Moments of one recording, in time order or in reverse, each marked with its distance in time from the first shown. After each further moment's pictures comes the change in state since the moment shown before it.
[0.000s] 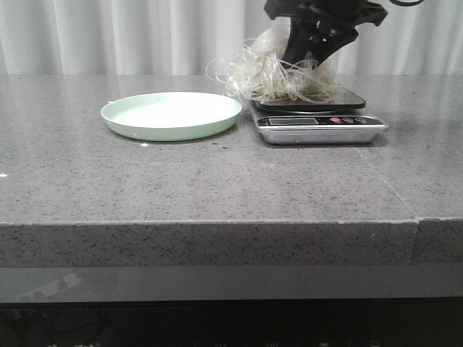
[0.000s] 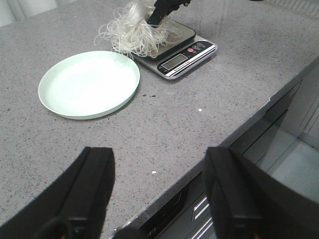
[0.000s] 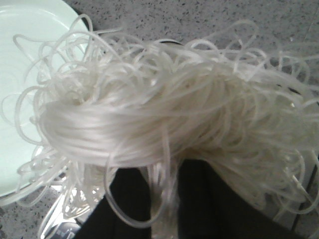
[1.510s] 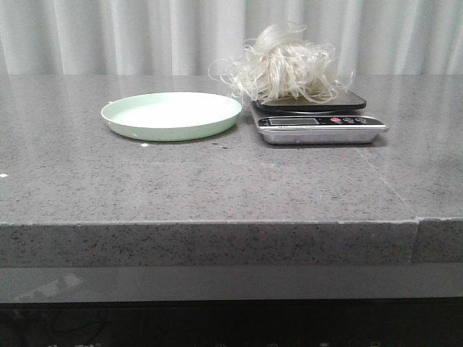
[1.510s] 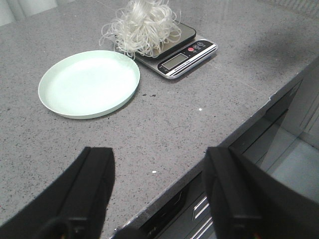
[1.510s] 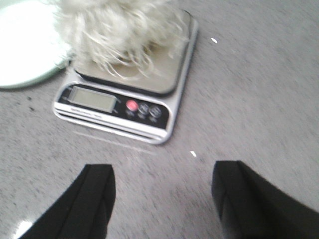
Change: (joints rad) left arm 0.000 0.002 0.000 0.000 0.001 0.000; right arm -0.088 -0.838 0.725 -0.079 -0.146 0.098
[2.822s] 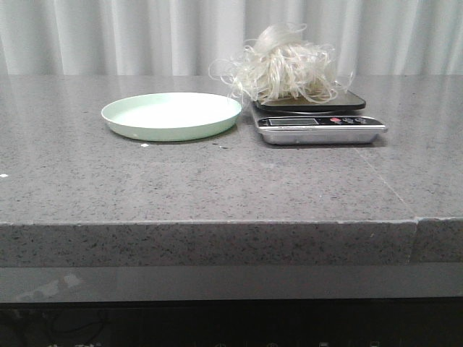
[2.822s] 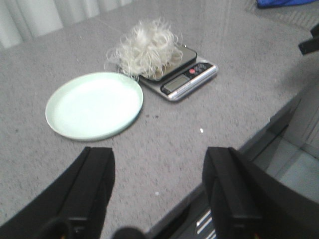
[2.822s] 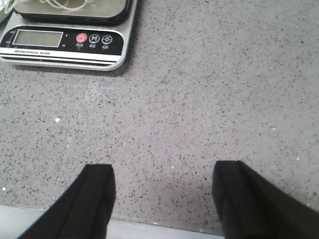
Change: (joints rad) left arm 0.000 0.048 -0.087 0.006 0.011 0.000; right arm -0.132 -0.268 0.345 -0.009 -0.045 0.059
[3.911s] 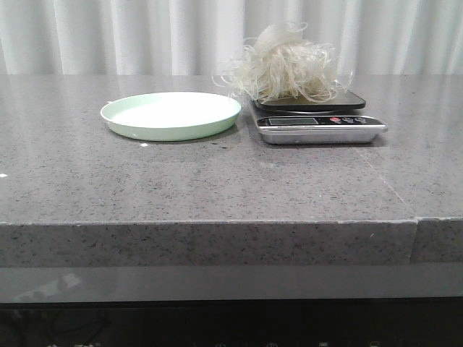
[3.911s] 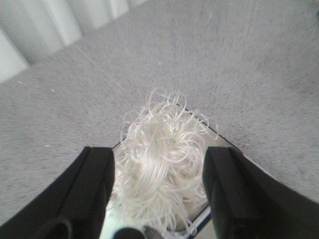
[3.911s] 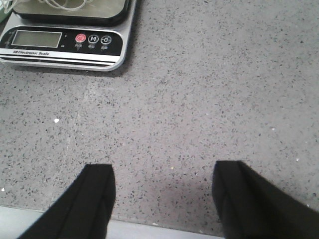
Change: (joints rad) left arm 0.000 1.156 -1.018 0.043 -0.047 0.000; right arm 0.000 0.000 0.000 0.000 0.000 0.000
